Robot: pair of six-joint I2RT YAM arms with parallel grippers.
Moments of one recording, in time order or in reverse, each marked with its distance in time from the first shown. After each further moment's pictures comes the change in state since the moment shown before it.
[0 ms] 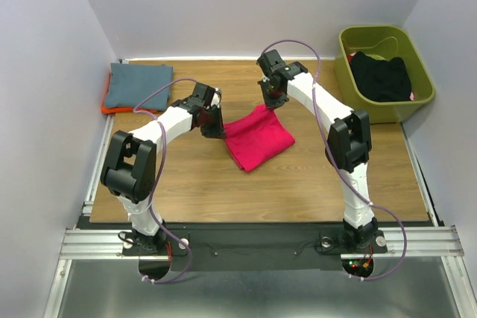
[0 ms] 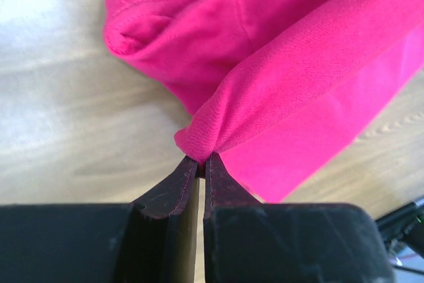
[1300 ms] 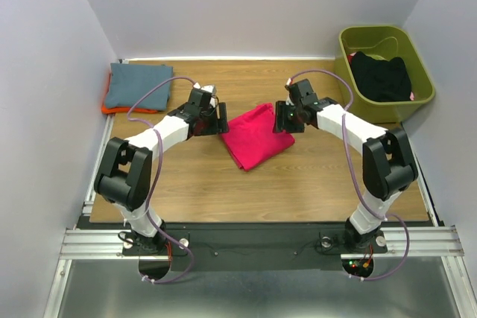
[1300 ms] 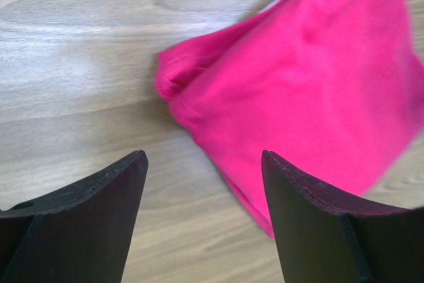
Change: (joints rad) left arm 0.000 -0.084 -0.143 0.237 -0.156 0.020; right arm -0.076 -0.432 -0.790 0.506 -0.257 0.189
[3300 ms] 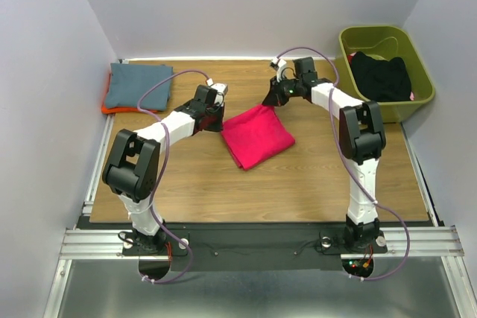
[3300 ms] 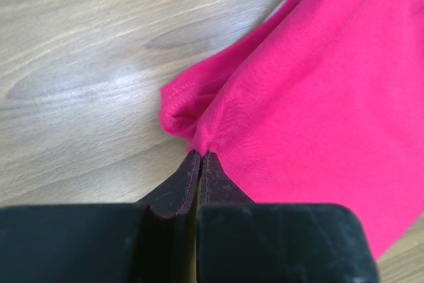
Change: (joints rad) left arm -0.011 0.120 0.073 0.035 0.000 0.242; right arm -0.174 0.476 0.423 0.248 -0.711 -0.543
